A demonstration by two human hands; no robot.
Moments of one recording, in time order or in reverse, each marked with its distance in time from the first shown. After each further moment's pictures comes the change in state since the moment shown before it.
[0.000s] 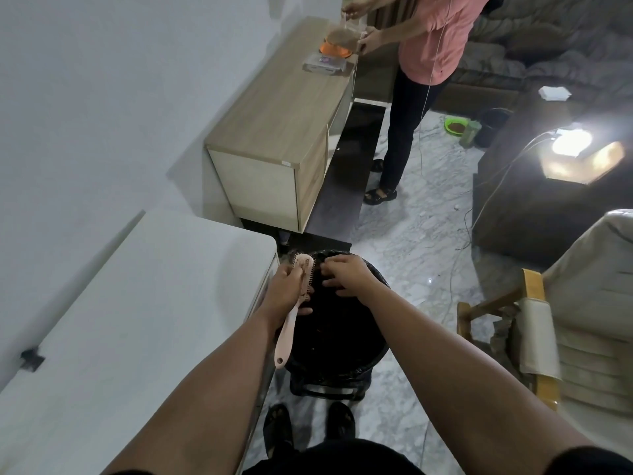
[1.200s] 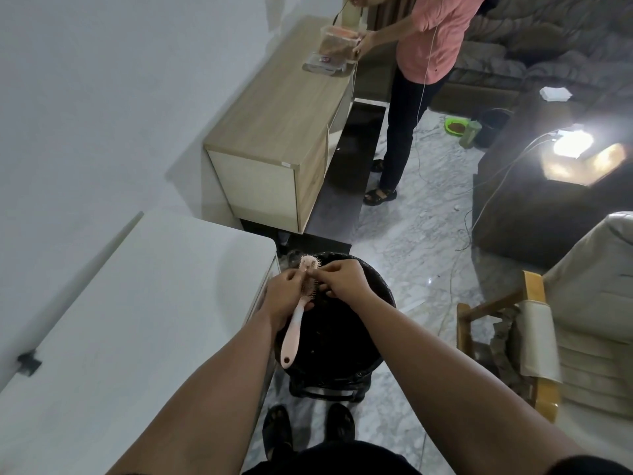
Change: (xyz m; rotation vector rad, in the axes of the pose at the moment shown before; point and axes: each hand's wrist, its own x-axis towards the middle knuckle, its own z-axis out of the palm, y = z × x) left_hand 0.011 -0.009 -0.003 -0.057 -0.011 0.036; right_hand 0.014 0.016 0.016 0.113 0.064 -0.091
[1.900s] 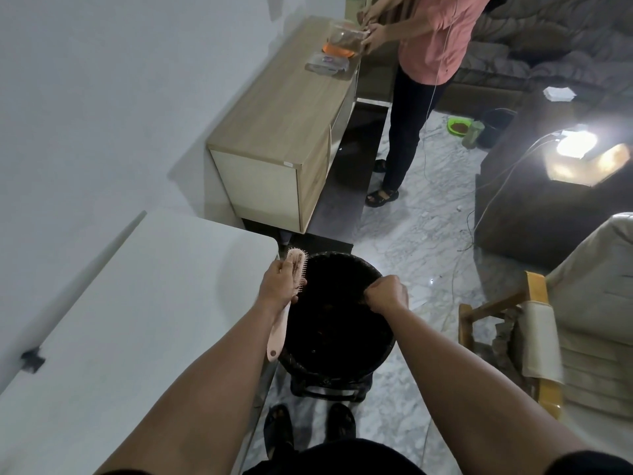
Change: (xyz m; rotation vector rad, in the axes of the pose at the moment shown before) left_hand 0.007 0.012 -0.013 0.176 0.128 0.046; right_hand 0.003 0.047 -0.059 -0.465 0.317 0.222
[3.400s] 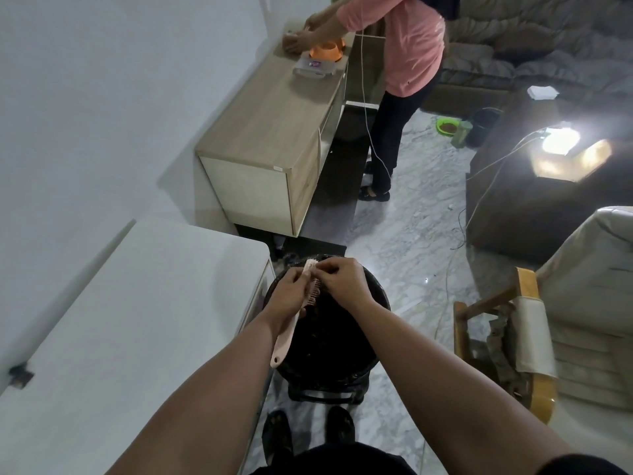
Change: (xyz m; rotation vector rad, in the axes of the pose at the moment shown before) left_hand -0.020 0.001 0.029 -0.112 -0.236 -0.022; right_hand -0.031 -0.053 0.017 0.262 -0.061 -0.536
